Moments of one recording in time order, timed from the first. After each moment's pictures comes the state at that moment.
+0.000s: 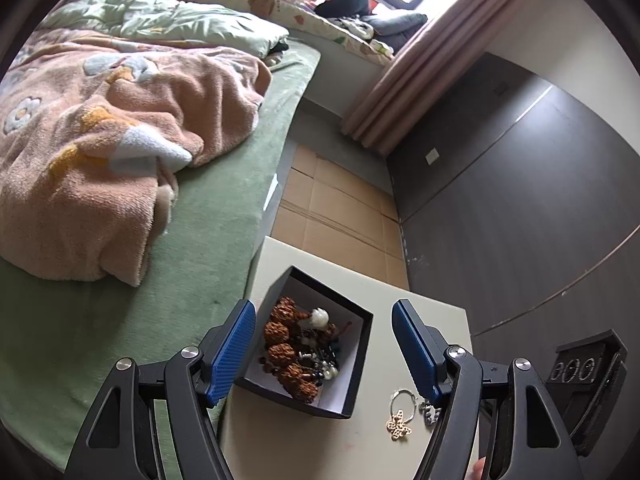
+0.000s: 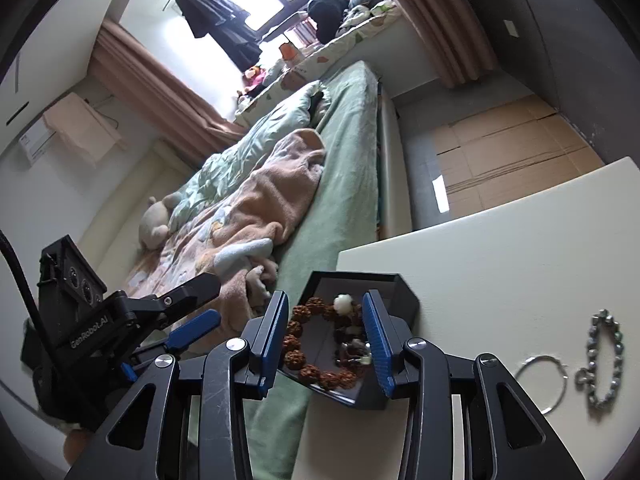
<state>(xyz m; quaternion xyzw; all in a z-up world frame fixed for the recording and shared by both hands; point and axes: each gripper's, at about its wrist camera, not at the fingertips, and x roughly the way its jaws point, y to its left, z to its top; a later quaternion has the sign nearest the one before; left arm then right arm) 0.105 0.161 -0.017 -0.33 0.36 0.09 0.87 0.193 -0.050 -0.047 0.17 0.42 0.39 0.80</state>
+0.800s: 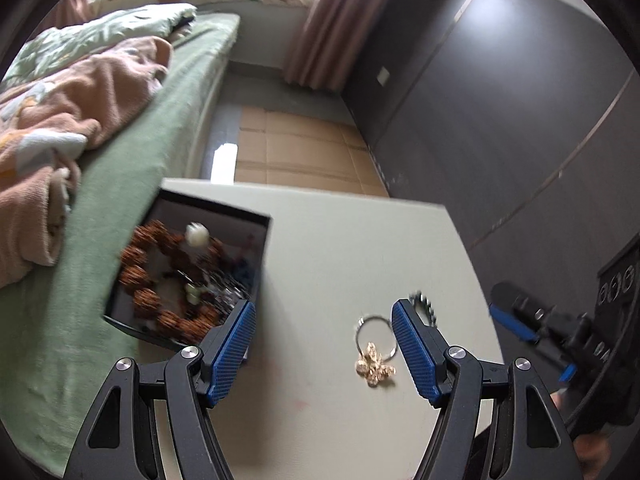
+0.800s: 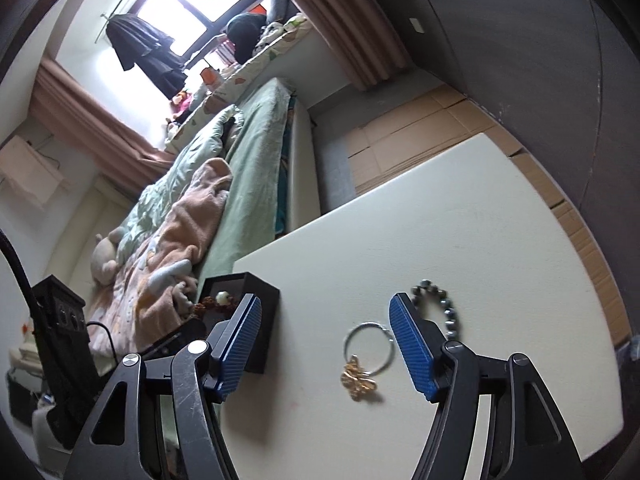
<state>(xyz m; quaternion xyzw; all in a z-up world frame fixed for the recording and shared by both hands) 0.137 0.041 -0.047 -0.21 0.45 0.01 0.87 0.200 -0.182 -0.055 0.19 0.46 0.27 0.83</state>
